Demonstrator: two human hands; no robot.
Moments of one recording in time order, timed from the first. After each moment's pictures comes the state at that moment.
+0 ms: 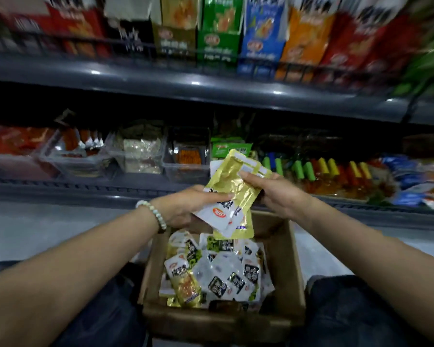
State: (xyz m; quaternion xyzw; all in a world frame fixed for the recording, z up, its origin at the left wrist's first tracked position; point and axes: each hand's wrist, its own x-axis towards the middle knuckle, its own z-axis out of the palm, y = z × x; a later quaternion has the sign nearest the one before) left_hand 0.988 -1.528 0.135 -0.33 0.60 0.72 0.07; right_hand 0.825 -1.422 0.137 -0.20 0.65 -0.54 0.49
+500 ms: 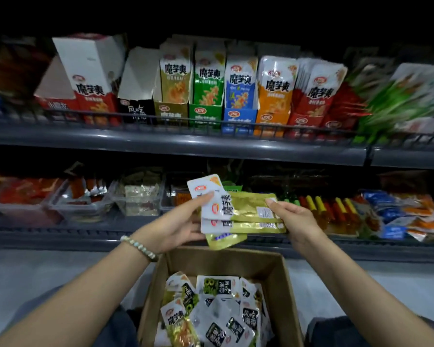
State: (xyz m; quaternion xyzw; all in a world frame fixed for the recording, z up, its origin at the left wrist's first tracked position) left_hand 0.993 -1.527 0.197 -0.33 0.51 0.79 -0.05; right_hand 0.810 -1.381 0.183 -0.11 0.72 -0.60 0.32
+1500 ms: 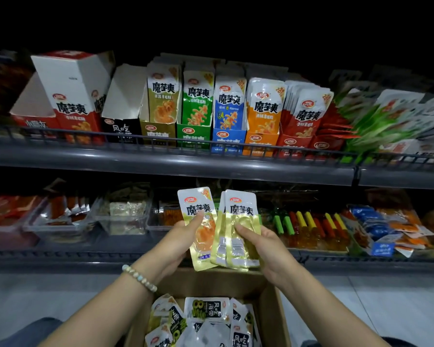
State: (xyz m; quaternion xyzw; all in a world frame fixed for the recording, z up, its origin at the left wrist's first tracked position) left_hand 0.957 -1.529 0.182 -0.40 0.56 0.72 -0.12; right_hand 0.838 -1.399 0.192 -0.12 0.64 -0.62 0.45
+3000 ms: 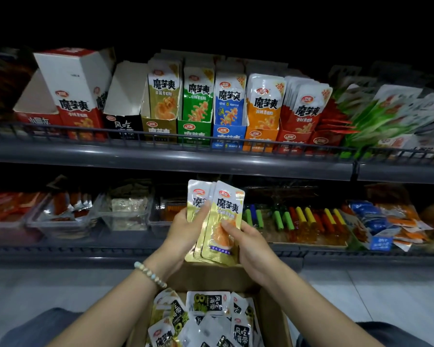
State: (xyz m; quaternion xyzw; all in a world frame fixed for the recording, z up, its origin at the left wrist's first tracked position) left_hand 0.957 -1.514 0.189 -0.39 0.58 0.67 -0.23; right_hand 0.863 -1.414 0.182 -0.14 0.62 -0.62 0.46
